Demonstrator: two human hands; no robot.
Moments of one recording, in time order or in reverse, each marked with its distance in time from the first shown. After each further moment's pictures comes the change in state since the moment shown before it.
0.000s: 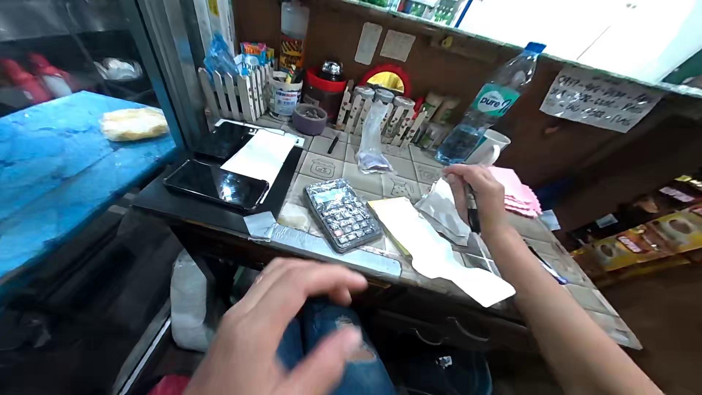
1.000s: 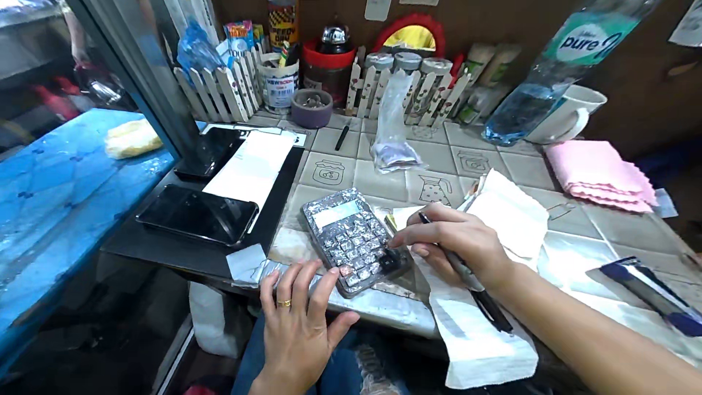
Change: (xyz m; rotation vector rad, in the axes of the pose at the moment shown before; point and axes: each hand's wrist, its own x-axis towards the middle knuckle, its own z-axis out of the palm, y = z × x) left_hand 0.013 -0.145 0.104 0.824 0.197 0.024; right_hand 0.012 -0.097 0.046 0.546 -0.095 -0.424
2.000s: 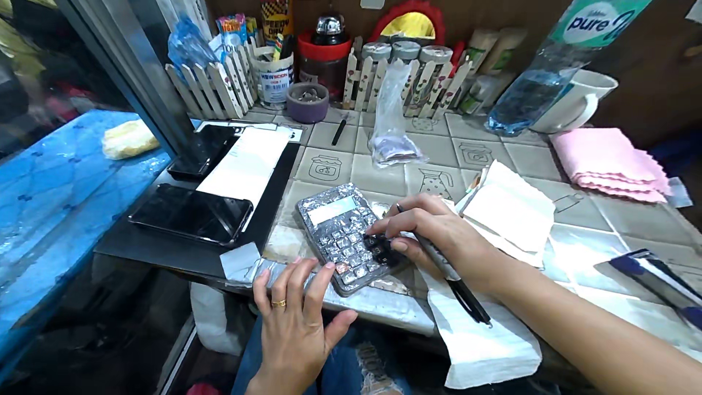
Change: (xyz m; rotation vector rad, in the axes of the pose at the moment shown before) left_hand 0.000 0.000 0.000 0.002 -0.019 -0.004; right_hand 0.003 -0.007 0.005 -0.029 -0.165 0.193
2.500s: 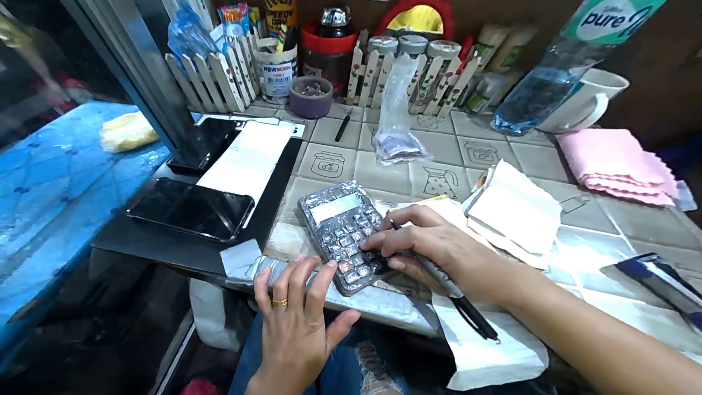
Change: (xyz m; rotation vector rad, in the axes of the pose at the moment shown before) left_hand 0.000 0.000 0.000 -0.001 -0.001 -0.003; right_hand 0.001 -0.008 0.003 0.043 -0.100 -0.083
